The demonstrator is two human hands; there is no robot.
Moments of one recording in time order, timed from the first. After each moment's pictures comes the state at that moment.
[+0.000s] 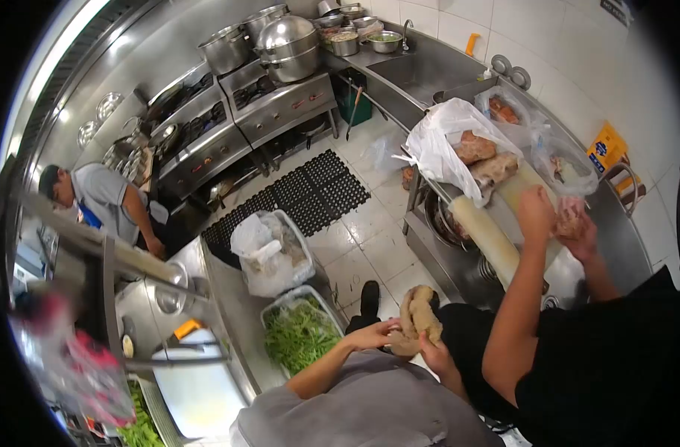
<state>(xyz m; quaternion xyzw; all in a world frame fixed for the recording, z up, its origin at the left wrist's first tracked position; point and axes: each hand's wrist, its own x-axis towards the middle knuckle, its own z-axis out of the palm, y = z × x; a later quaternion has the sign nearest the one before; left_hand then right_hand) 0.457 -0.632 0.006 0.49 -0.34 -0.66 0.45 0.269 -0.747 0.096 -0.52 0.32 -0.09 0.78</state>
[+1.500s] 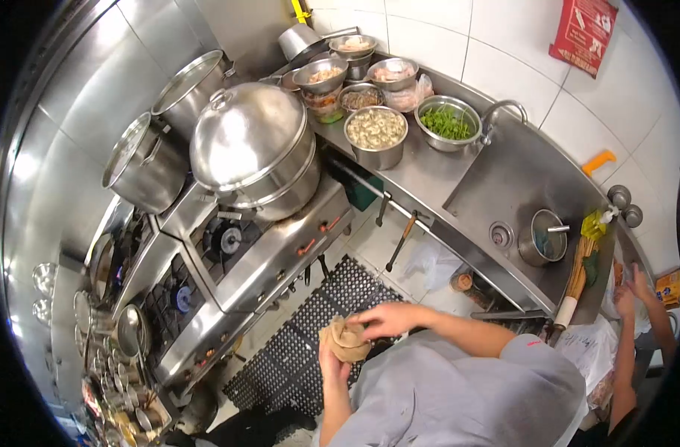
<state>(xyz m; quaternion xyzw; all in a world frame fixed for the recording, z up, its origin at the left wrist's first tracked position) 1.325 -0.960 0.108 0.41 0.11 -0.41 0.81 1.260 -1.166 0.162 -0.78 -0.02 0.17 0.61</state>
